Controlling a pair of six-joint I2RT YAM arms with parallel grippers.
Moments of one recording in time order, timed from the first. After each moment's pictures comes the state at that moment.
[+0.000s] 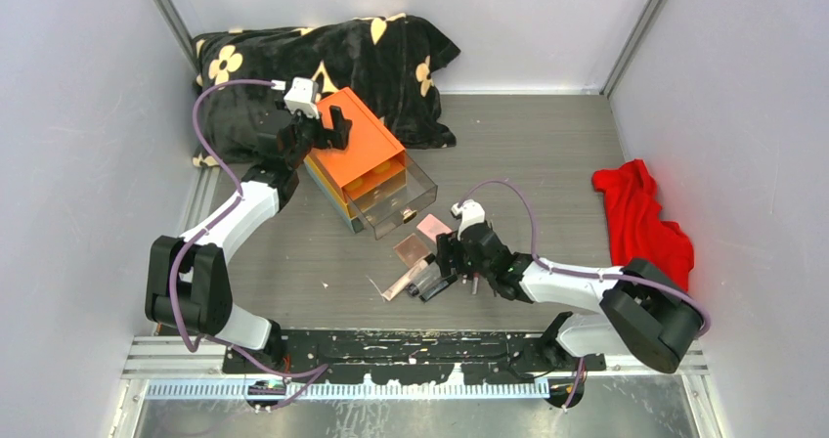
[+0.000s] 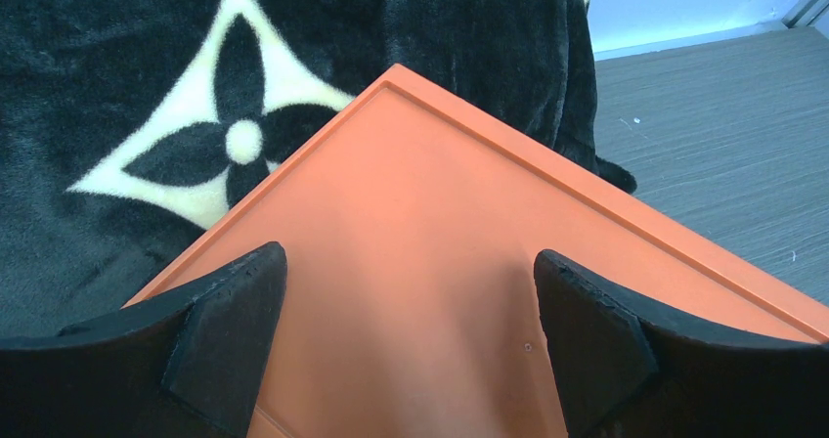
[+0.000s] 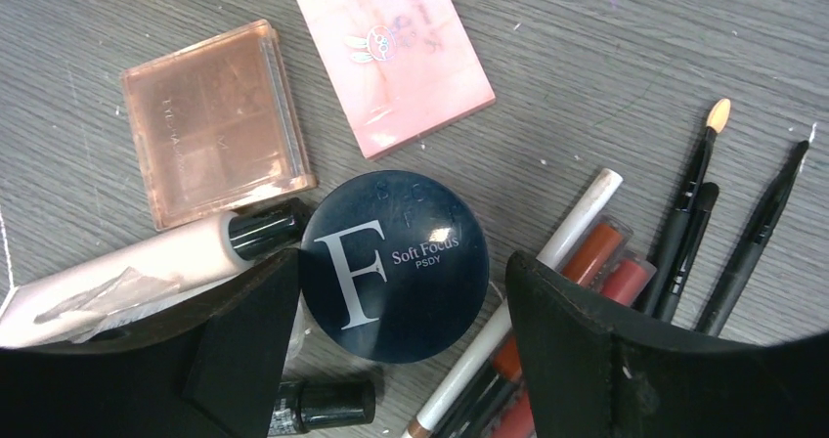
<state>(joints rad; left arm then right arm) -0.21 1.48 1.00 0.34 0.12 -0.07 0.80 1.27 0.39 0.22 0.21 0.38</state>
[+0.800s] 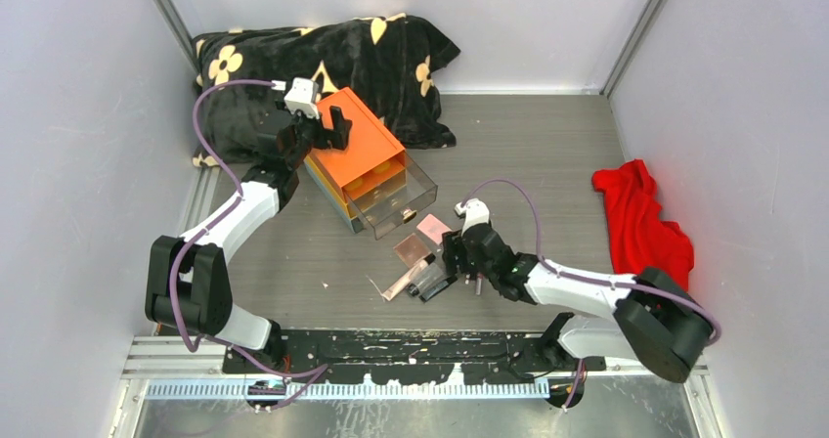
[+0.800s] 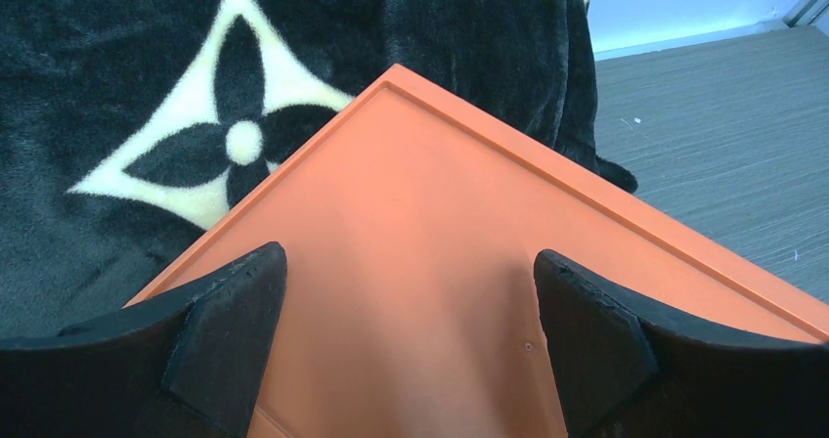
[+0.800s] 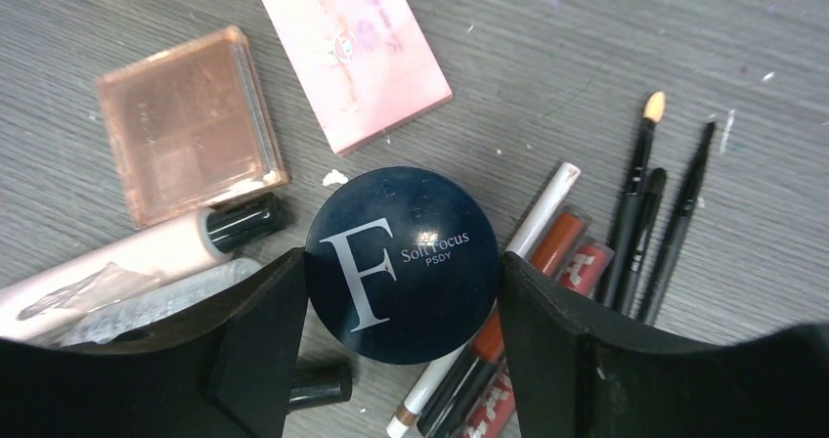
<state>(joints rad) -0.21 1.48 1.00 0.35 0.12 -0.07 0.81 1.25 0.40 0.15 0.28 0.37</state>
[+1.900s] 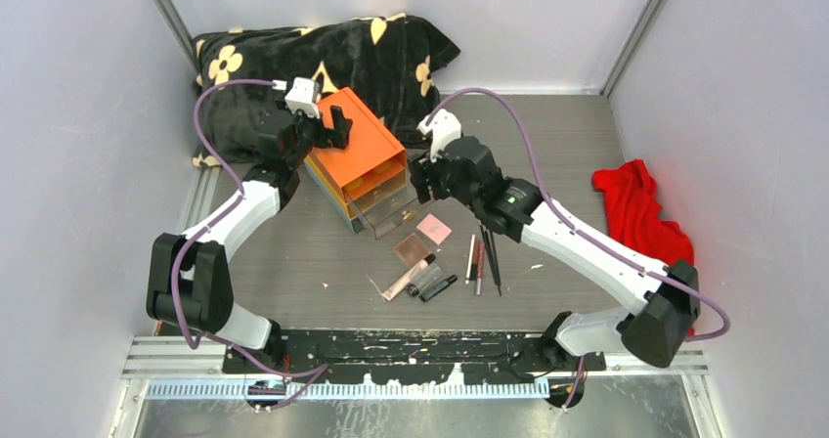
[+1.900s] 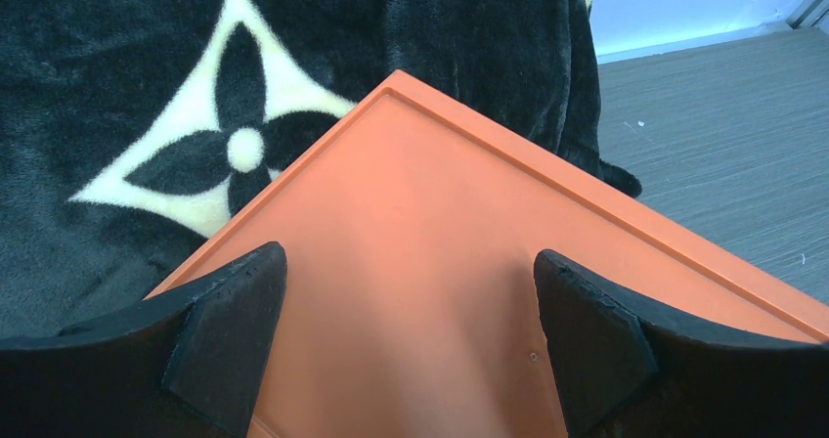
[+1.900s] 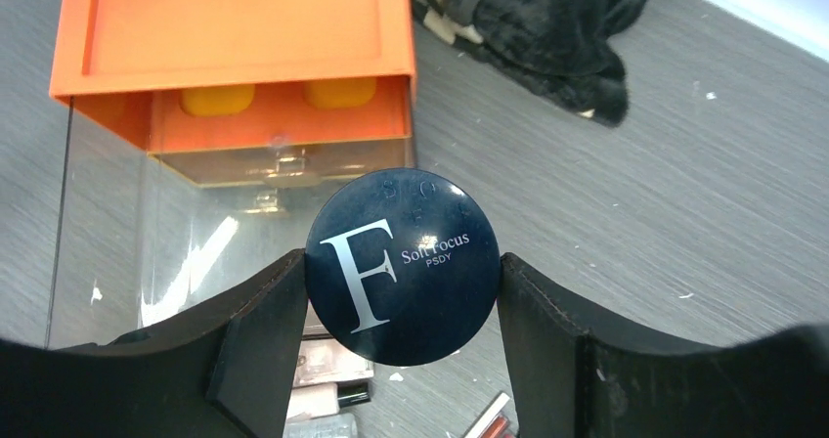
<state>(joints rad) -0.21 1.49 1.00 0.37 0.12 -0.06 0.81 1.29 1.19 -0.31 0.26 0.09</state>
